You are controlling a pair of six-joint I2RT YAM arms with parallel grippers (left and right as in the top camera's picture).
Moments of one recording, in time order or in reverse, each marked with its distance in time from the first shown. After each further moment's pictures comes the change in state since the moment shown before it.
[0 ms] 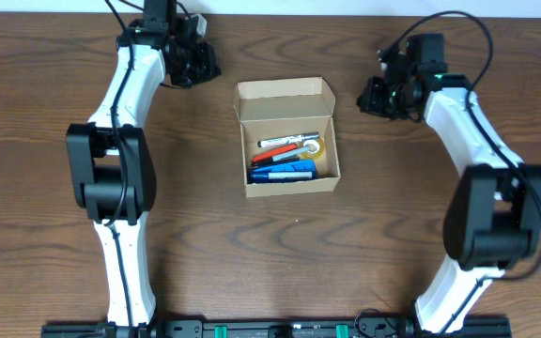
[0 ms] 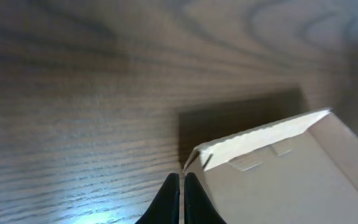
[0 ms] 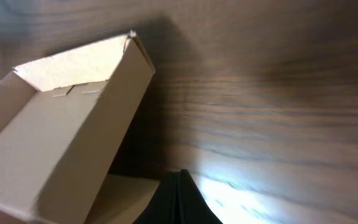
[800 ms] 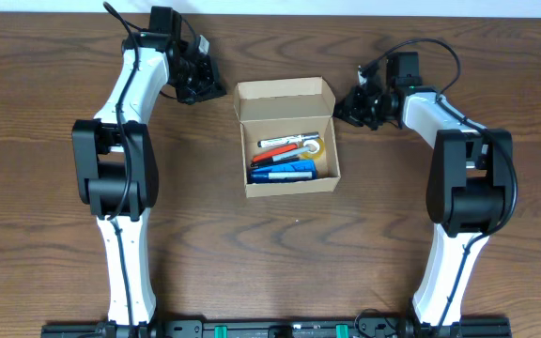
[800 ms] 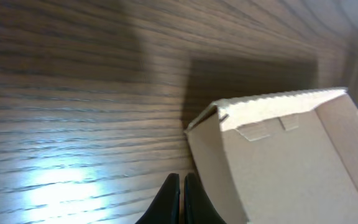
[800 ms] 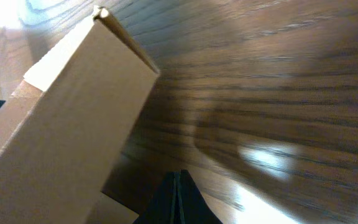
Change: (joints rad) left arm -0.006 0.034 0.000 -0.122 0.074 -0.098; right arm 0.013 0.222 0.000 0.209 -0.250 0.171
